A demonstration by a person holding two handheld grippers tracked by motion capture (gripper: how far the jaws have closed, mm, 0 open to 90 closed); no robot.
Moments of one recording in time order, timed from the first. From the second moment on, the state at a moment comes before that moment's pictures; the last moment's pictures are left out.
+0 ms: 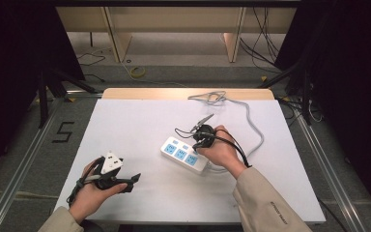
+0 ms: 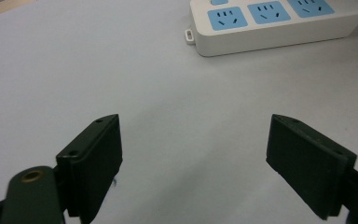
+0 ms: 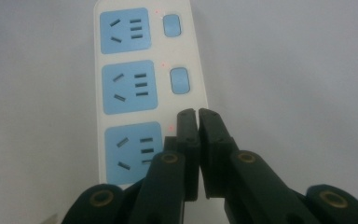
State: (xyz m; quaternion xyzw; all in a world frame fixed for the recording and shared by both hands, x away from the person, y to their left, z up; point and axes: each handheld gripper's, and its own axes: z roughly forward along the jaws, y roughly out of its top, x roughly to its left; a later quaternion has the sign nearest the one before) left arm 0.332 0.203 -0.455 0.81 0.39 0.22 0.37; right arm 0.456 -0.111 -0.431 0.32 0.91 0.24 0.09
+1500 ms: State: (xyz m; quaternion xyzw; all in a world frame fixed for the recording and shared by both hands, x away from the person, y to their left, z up) left arm 0.332 0.204 -0.455 0.81 0.39 0.22 0.37; right arm 0.439 -0.155 -0.421 0.34 0.88 0.29 0.12
